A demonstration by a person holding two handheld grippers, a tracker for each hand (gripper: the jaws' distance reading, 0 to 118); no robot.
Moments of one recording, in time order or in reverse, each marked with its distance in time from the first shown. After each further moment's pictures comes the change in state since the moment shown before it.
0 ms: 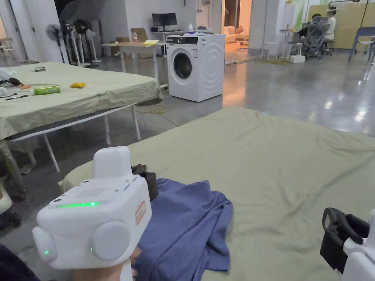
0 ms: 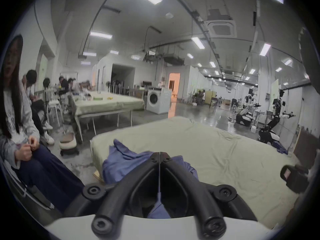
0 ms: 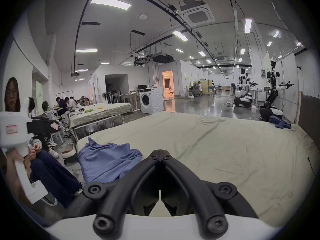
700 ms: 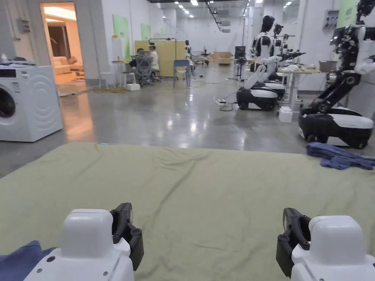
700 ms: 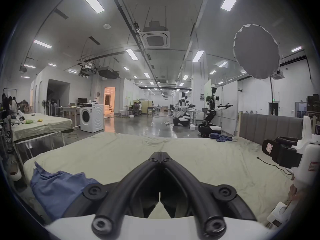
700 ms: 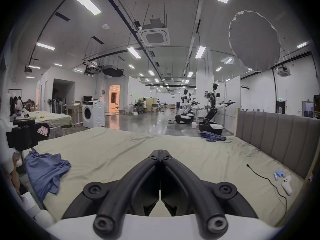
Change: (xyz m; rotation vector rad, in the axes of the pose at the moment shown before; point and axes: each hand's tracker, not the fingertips) left arm 0.184 -0.045 0.049 0.209 -0.573 -0.211; right arm 0.097 0.010 0.101 0.173 -0.534 0.068
